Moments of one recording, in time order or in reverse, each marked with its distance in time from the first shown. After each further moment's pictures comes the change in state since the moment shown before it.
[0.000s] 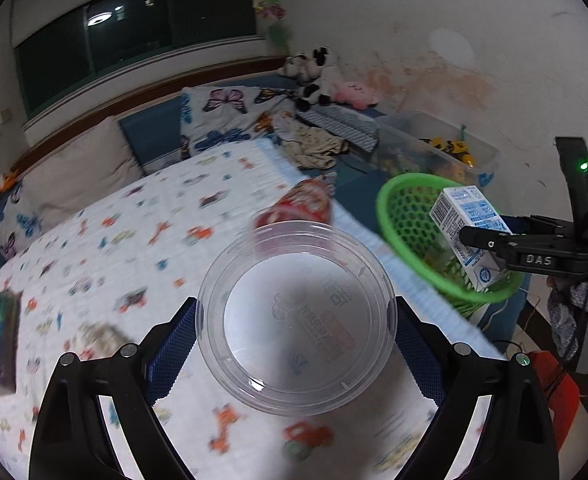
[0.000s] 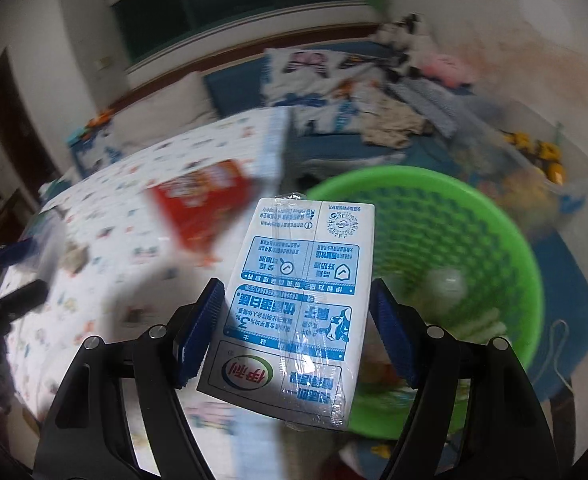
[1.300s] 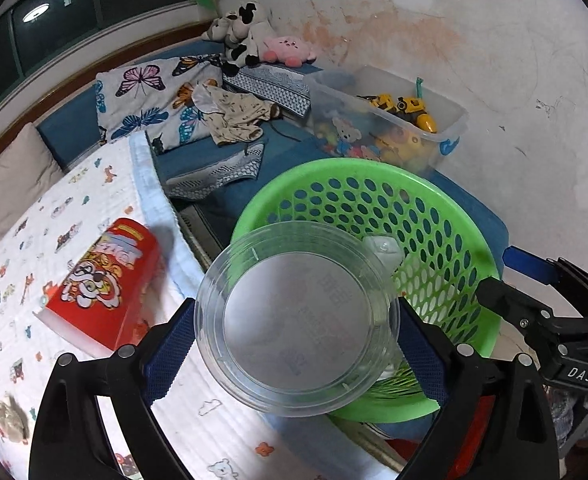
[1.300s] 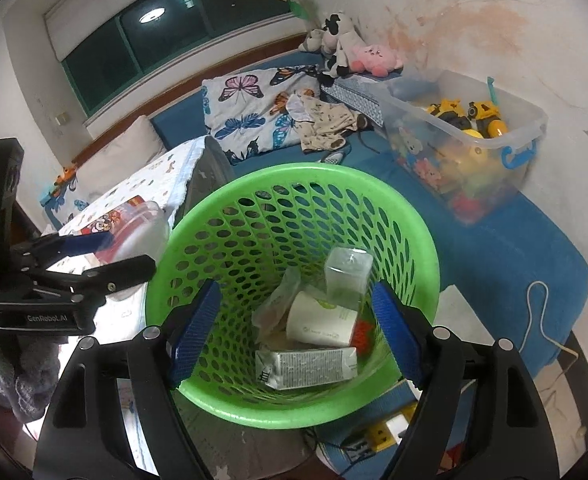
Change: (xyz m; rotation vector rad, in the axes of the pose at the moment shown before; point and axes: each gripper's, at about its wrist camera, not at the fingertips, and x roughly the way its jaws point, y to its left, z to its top) left arm 0.123 -0.137 0.070 0.085 0.163 -0.135; right arm -0.031 -0.100 -0.026 0.175 -0.077 -0.035
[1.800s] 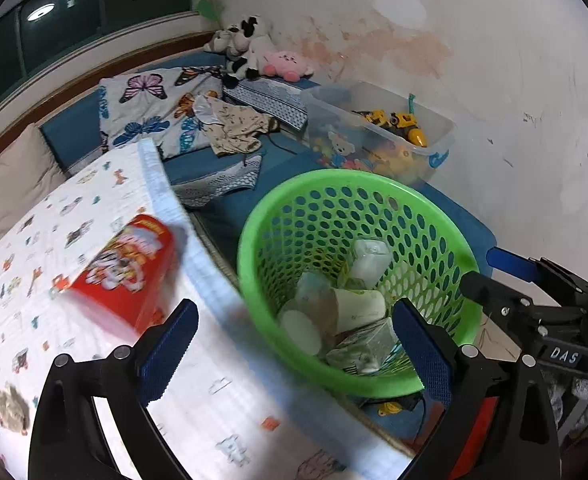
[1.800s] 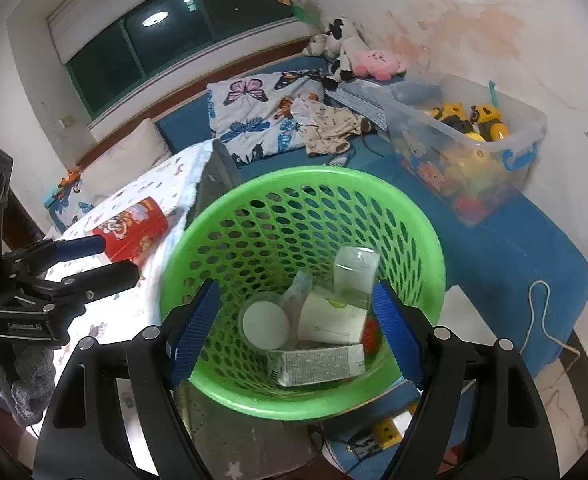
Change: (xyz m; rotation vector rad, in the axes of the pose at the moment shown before) left arm -0.037 0.013 -0.017 -0.020 -0.061 -0.021; right arm -0.012 0.017 -0.001 -0.012 -0.020 0.016
